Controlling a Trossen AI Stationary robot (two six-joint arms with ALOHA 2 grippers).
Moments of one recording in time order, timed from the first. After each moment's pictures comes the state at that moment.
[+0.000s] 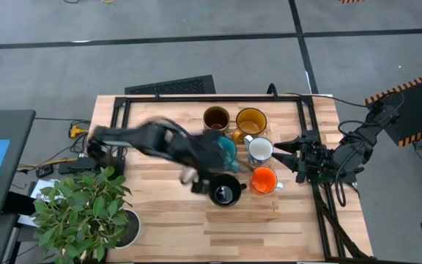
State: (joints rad) left arm -0.22 1.92 2.35 -1.12 -0.19 0.10; right arm 0.69 0.82 0.97 -0.41 0.97 0.68
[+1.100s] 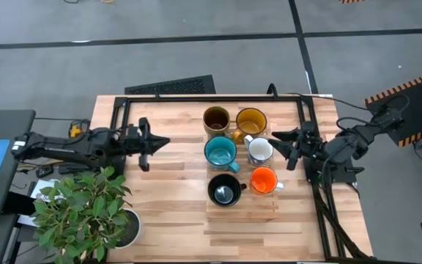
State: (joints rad) left arm -0.03 0.61 0.42 0.38 -0.21 -0.12; right arm 0.54 0.82 0.97 -0.40 0.97 0.68
